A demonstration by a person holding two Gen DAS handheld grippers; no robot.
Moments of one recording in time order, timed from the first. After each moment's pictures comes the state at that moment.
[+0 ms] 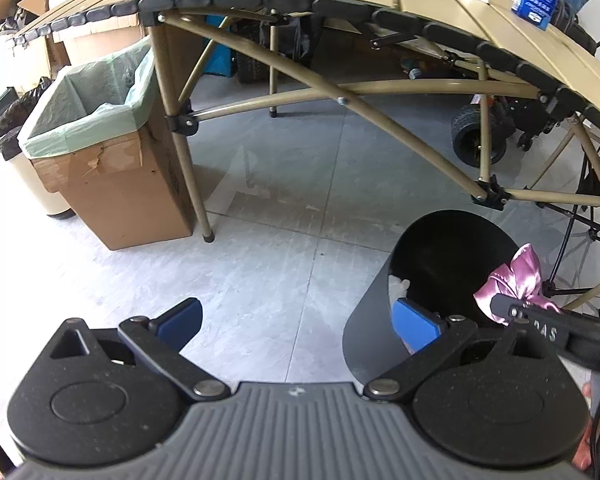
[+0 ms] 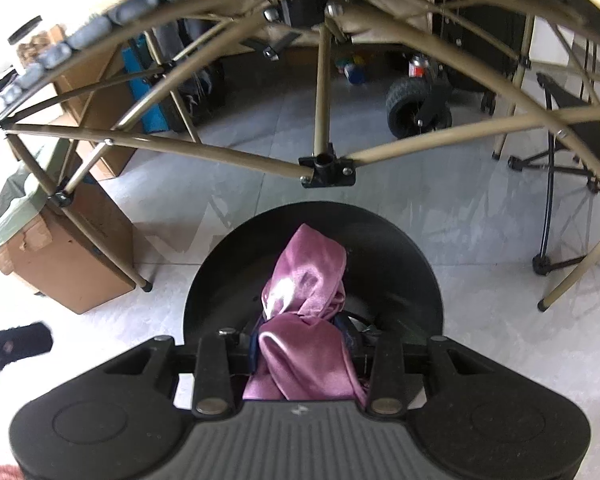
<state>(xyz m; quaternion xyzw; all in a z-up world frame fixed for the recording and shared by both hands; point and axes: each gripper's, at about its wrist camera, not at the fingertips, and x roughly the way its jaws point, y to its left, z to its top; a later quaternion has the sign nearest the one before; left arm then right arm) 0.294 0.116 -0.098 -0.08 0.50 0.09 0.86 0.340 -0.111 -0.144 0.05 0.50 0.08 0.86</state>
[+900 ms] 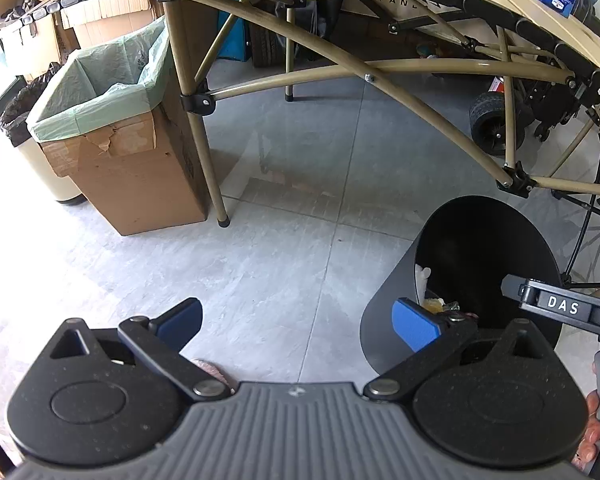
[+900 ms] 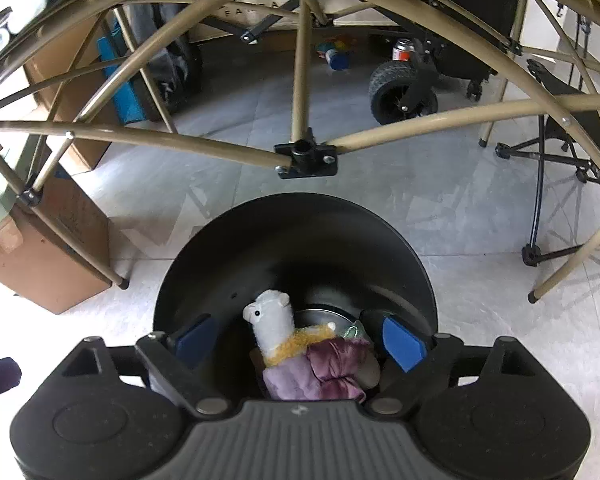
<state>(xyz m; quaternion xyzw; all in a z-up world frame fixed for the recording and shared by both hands) 0.296 0.125 -0.111 -0.07 0.51 0.11 0.85 0.356 -0.112 -0.162 0.04 0.52 0.06 0.85</state>
